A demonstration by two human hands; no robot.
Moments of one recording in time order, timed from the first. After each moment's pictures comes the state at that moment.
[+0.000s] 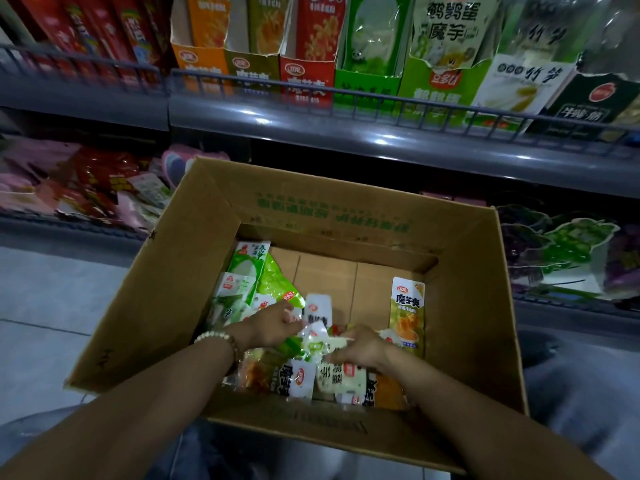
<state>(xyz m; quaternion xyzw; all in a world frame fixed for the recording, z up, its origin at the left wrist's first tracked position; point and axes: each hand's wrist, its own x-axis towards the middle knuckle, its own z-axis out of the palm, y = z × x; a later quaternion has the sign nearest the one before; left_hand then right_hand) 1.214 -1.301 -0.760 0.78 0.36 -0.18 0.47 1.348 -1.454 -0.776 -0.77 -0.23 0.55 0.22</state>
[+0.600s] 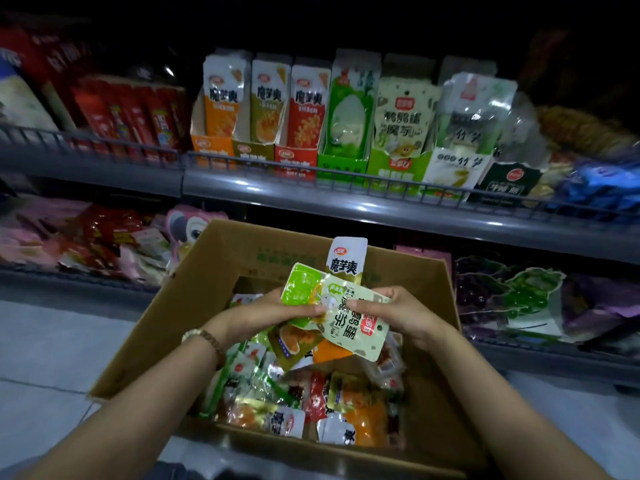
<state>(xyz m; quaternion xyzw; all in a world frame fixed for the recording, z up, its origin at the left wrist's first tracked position) 1.243 -1.296 -0.623 0.69 0.26 -0.10 0.67 1.408 -1.463 -0.612 -0.70 -0.27 0.48 0.46</state>
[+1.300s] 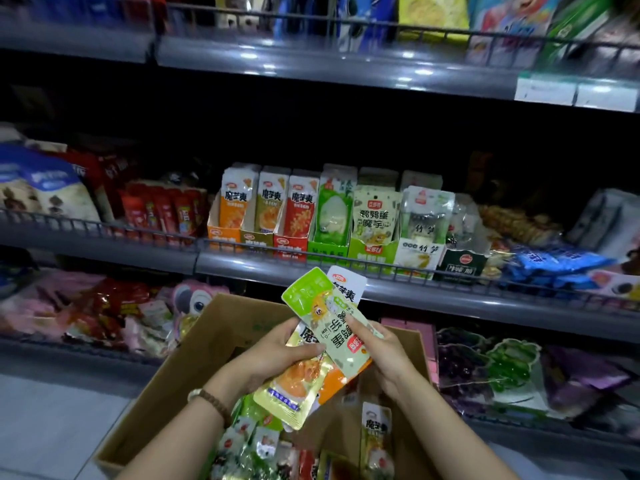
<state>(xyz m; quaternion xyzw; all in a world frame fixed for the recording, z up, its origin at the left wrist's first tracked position) 1.250 -1.329 -0.551 0.65 0.23 0.09 0.72 1.391 -1.450 -0.564 -0.63 -0.14 0.36 0.67</state>
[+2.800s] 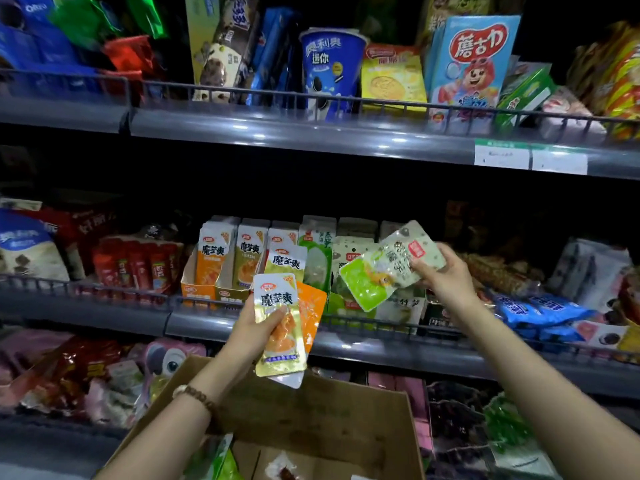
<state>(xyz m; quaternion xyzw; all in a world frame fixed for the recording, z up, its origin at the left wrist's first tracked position) 1.319 -1.275 -0.491 0.60 0.28 0.33 0.67 1.549 -1.455 -0.419 -0.67 -0.32 0.08 0.67</state>
